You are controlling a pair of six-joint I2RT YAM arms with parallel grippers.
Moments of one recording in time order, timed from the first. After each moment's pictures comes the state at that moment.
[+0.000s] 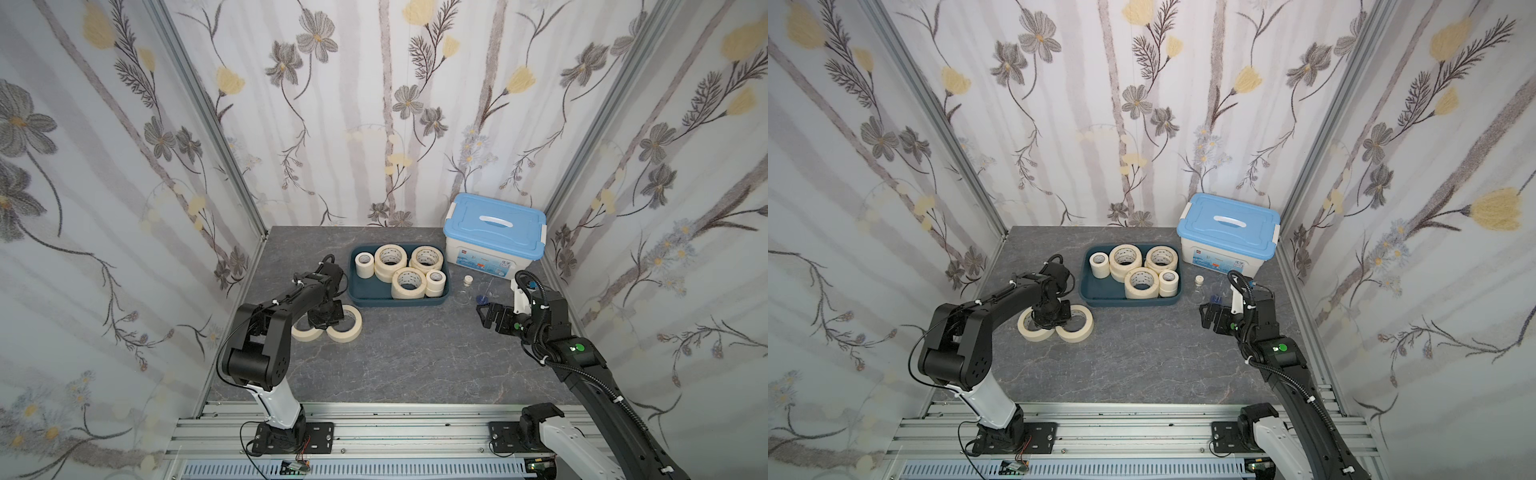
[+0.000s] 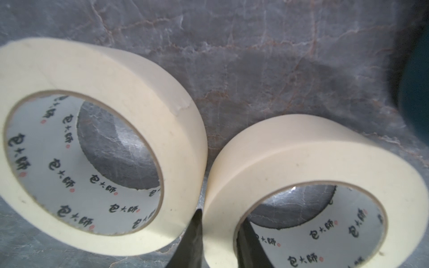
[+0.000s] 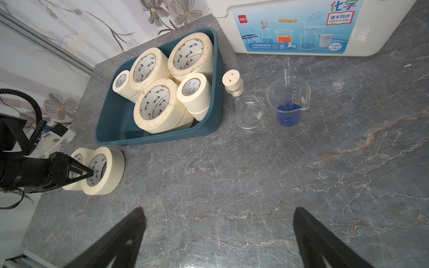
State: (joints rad) left arm -0.25 1.72 1.11 -0.87 -0.06 -0.49; right arm 0.18 0.80 0.70 -0.54 -0.18 0.42
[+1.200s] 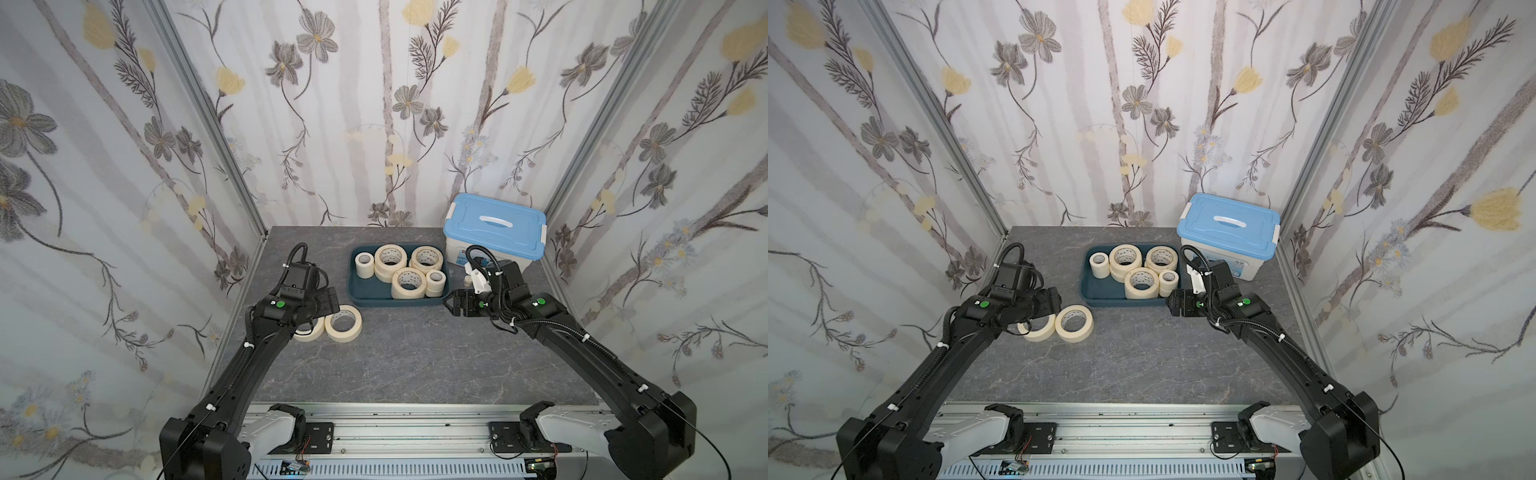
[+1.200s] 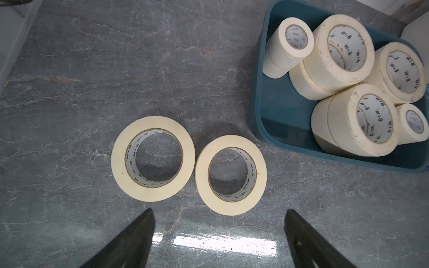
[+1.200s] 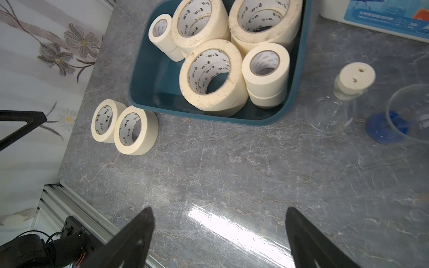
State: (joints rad) left arm -0.25 1.10 0.99 -0.79 -0.05 -0.45; right arm 0.46 1.25 1.07 -0.63 -0.18 0.40
